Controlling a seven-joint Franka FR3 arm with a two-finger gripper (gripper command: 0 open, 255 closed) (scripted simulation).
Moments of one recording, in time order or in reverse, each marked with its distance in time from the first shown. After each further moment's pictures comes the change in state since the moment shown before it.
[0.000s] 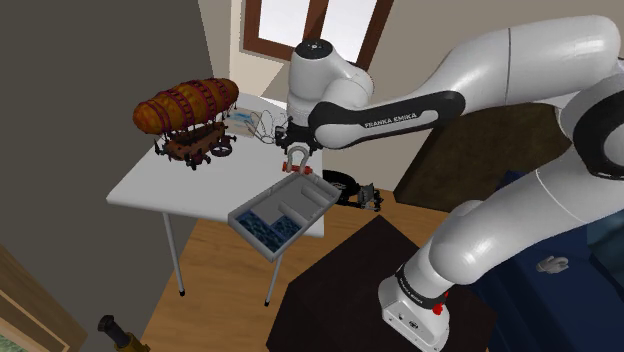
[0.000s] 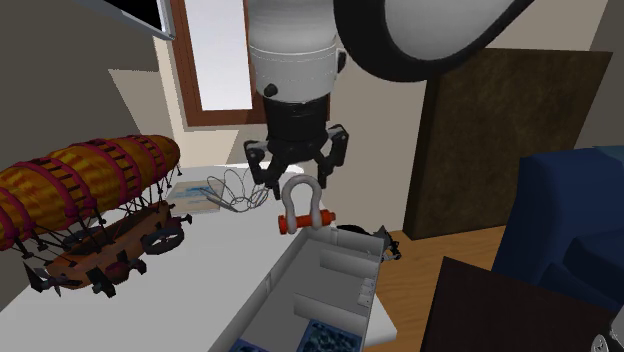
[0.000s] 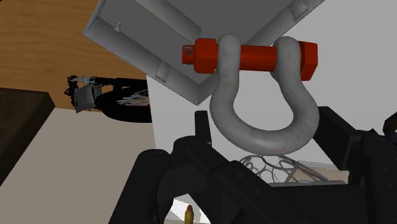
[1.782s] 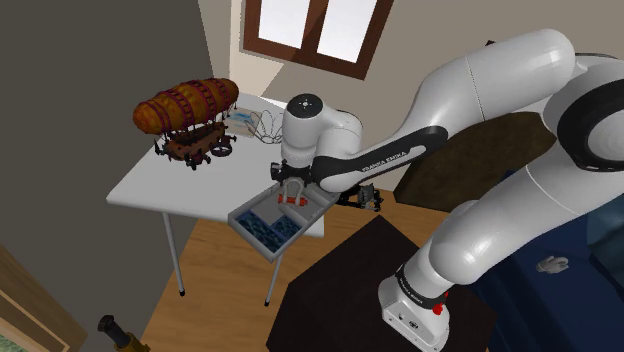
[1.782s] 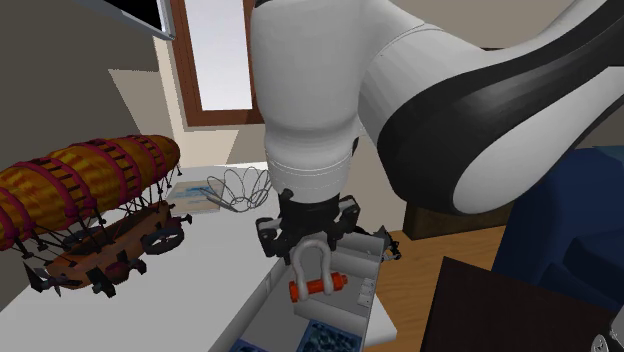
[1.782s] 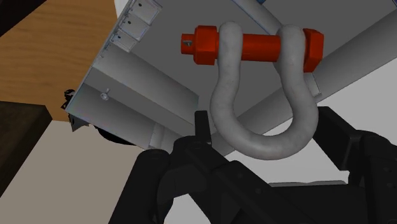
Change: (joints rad) arm -0.002 0.079 0.070 -0.169 -0.096 0.200 0.204
